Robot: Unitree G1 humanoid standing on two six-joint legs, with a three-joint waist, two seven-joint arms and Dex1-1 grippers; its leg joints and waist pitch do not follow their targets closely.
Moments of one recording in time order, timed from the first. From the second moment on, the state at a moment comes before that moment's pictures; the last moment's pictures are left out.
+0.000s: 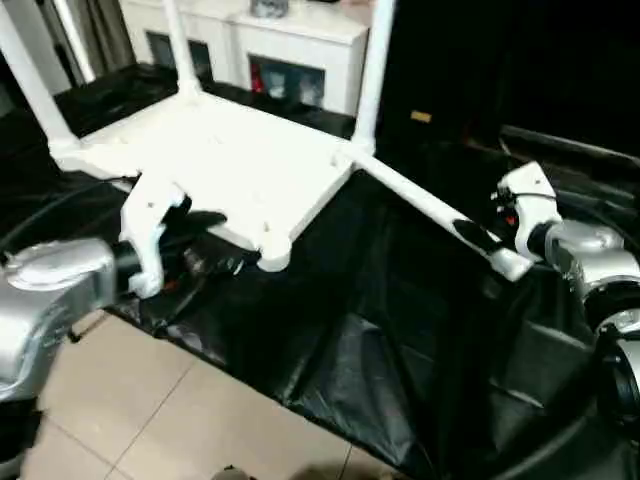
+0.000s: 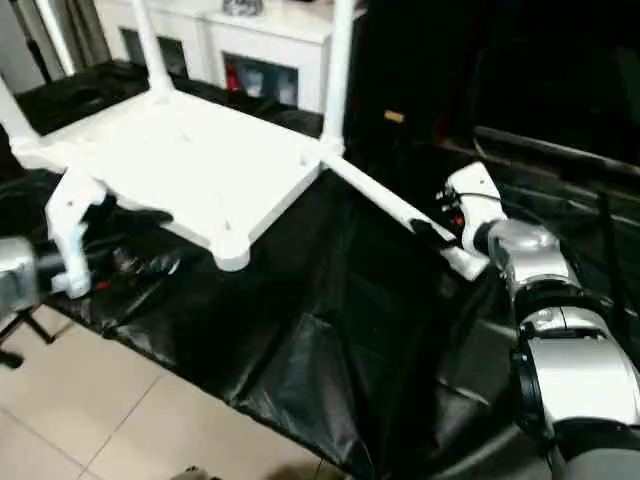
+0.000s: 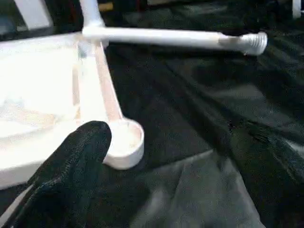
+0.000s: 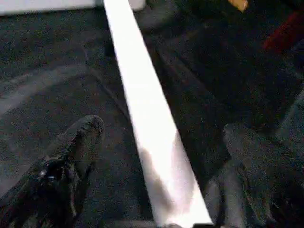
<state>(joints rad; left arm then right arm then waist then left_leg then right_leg) -0.30 0.71 0.08 -0.27 -0.46 0.78 -0.81 -0.91 -0.51 0.01 1.28 -0.02 -0.01 0.59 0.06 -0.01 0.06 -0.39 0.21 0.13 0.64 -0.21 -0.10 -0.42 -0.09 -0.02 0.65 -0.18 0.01</state>
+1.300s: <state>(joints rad) -0.19 0.89 0.15 -0.43 -0.57 0.87 -0.94 -0.94 -0.51 0.06 1.38 -0.15 0.12 0.68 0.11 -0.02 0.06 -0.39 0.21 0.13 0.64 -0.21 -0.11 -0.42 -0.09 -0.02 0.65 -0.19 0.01</state>
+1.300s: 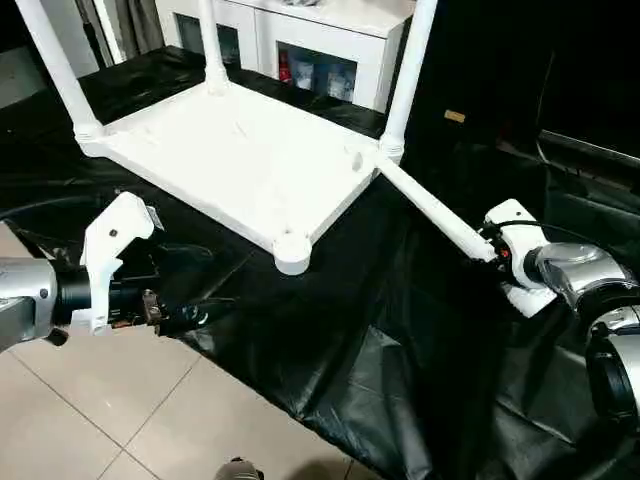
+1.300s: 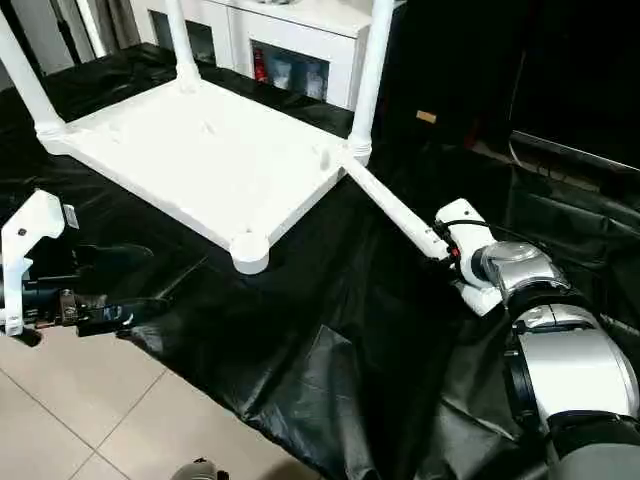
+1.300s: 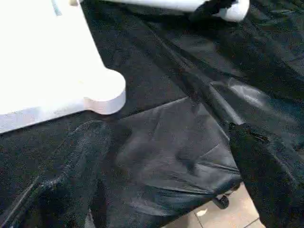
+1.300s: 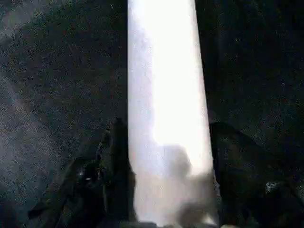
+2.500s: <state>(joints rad) -0.36 0.48 -0.04 -0.13 -0.24 0.52 -0.50 -0.79 -0.44 -0.18 1.05 0.08 -0.05 0.60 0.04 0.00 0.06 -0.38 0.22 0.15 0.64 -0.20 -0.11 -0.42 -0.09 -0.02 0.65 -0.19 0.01</state>
